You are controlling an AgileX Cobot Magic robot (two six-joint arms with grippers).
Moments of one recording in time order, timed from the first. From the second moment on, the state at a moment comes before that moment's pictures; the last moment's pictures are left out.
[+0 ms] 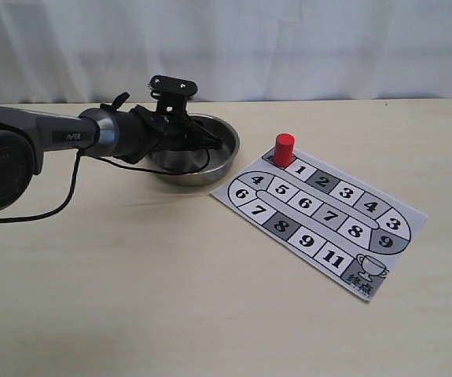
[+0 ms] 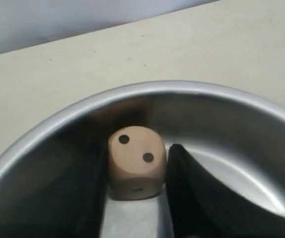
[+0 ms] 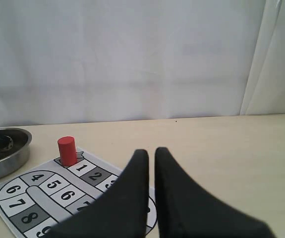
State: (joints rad) left arm -0.44 2.54 -1.83 -1.03 -0.06 1.00; right arm 0.42 2.12 -1.47 -0.13 0.61 0.22
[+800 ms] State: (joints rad) left arm -0.36 2.09 -1.41 -0.90 0.12 1.00; right arm 0.42 2.12 -1.47 -0.13 0.61 0.22
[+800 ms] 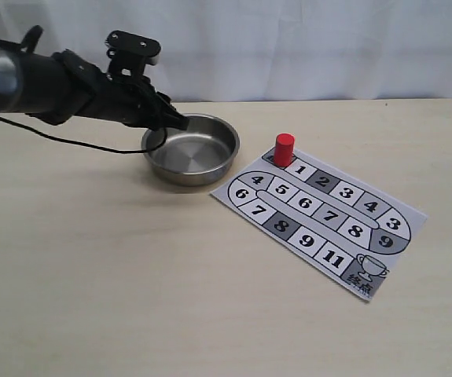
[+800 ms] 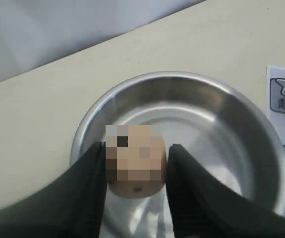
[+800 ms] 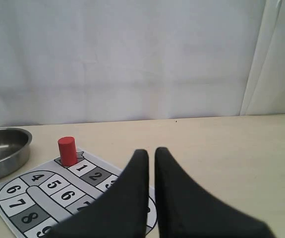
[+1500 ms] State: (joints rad) left arm -0.36 1.67 -0.80 -0.90 0.00 0.97; right arm 0.42 2.12 -1.47 -0.13 0.61 0.22
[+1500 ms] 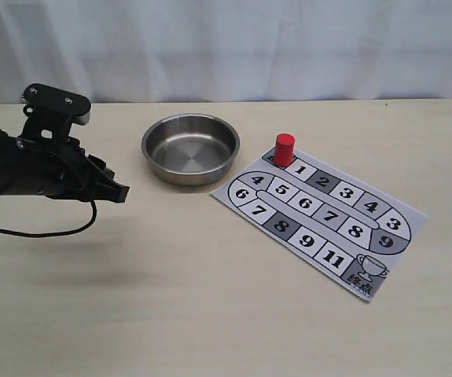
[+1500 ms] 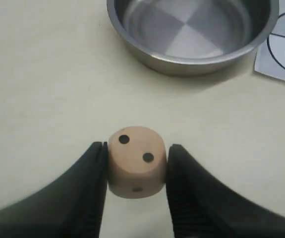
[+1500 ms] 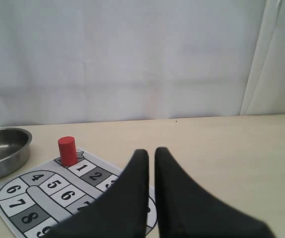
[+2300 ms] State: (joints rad) left arm -0.50 1.85 -1.06 -0.98 0.20 0.88; right arm 0.42 2.12 -1.47 -0.13 0.61 0.22
